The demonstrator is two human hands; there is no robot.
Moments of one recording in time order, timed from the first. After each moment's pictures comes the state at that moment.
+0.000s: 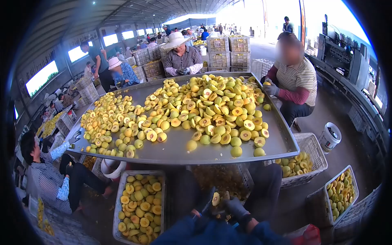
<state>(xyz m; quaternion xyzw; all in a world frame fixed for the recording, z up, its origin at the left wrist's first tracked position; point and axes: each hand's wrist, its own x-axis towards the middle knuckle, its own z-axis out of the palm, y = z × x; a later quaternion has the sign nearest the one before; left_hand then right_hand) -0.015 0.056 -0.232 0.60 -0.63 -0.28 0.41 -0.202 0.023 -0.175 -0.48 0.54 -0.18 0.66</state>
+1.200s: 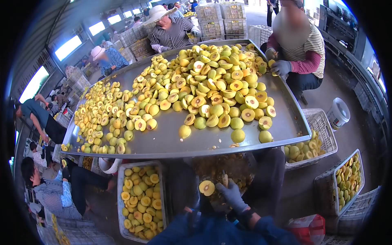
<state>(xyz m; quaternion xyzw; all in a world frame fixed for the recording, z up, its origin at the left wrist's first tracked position) 0.005 0.049 -0.252 0.35 -0.12 -0.73 0.58 -0.168 0.002 -0.159 -0.46 0.49 -0.32 0.67</state>
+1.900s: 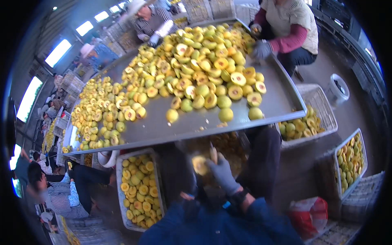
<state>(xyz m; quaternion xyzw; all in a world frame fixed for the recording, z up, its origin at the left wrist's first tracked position) -0.045 0.035 -0.144 0.56 -0.32 -0.44 0.63 -0.162 -0.014 -0.148 -0.49 0.45 -0.41 0.63</state>
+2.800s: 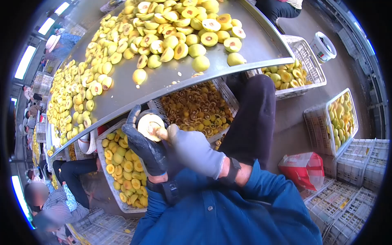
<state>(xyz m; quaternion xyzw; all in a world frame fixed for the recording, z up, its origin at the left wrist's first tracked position) -0.035 0.036 -0.035 0.58 -0.36 -0.26 0.68 -0.152 0.022 -0.051 -0.81 0.38 -0.28 0.34</state>
